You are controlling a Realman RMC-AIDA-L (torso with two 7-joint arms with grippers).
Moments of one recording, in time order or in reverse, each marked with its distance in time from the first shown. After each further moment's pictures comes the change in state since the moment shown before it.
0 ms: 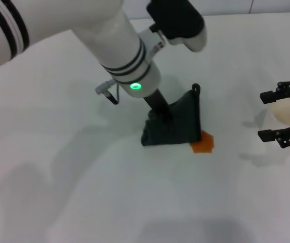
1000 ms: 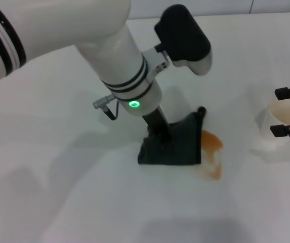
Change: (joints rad) left arm 0.057 0.005 0.085 0.117 -0.026 0.082 0.001; right arm -0.026 -0.014 0.037 -0.013 -0.006 0.010 0.011
